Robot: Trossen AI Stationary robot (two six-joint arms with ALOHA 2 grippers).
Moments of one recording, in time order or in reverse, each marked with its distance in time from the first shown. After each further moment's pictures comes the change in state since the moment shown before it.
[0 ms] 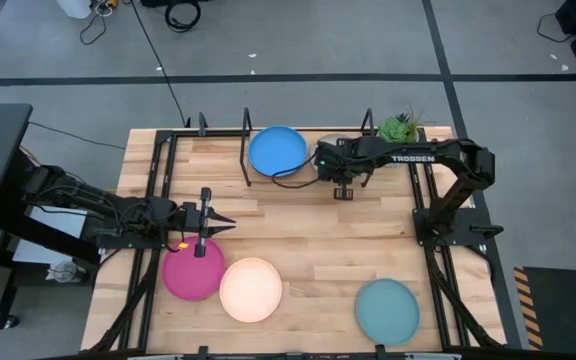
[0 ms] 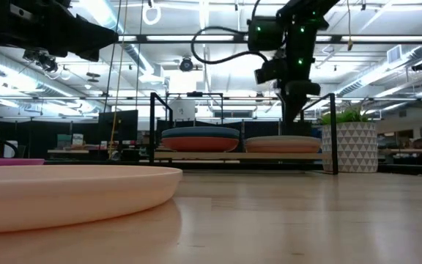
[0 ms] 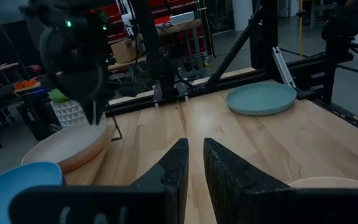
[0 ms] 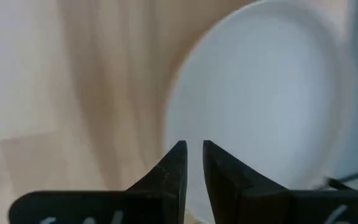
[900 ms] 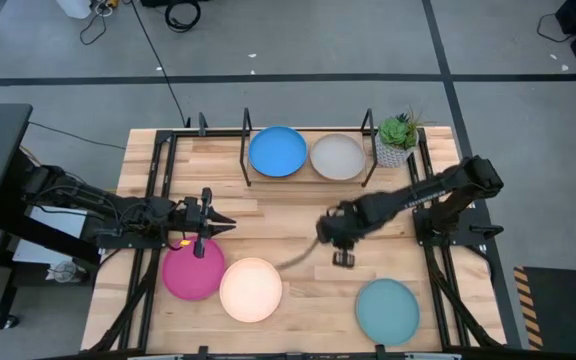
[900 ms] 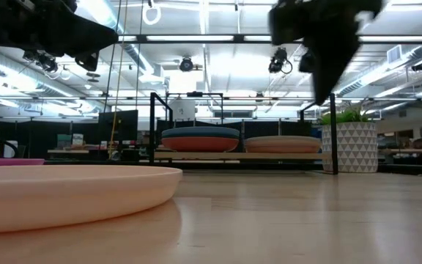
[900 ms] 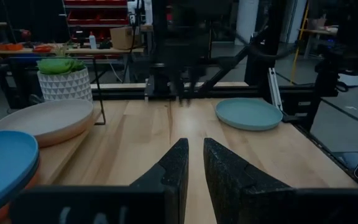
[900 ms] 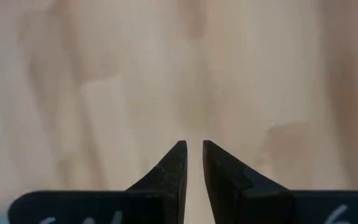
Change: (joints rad) left arm 0.000 0.000 0.000 0.000 0.000 -0.225; right arm 0.526 0.000 0.012 -0.045 -0.238 0.692
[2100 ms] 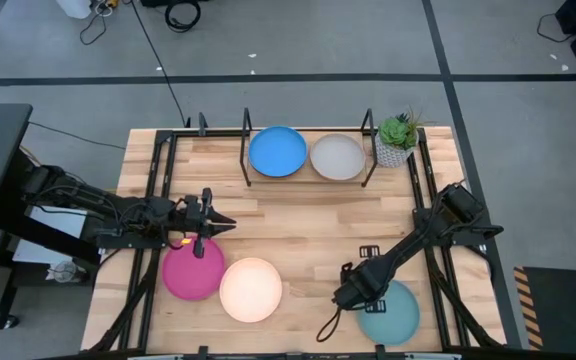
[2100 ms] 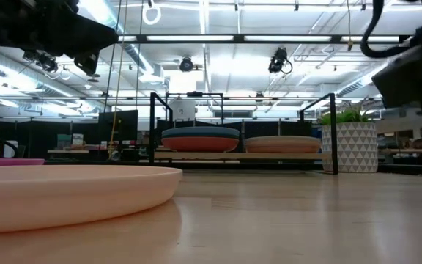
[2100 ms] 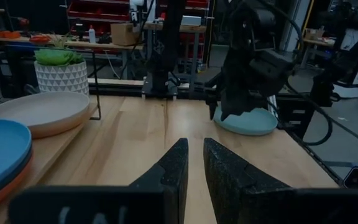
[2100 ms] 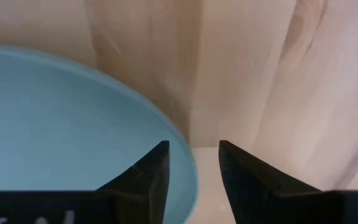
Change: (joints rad) left arm 0.000 0.000 0.000 0.001 0.000 -0.070; right arm 0.375 0.280 -0.044 -0.130 -0.147 0.182
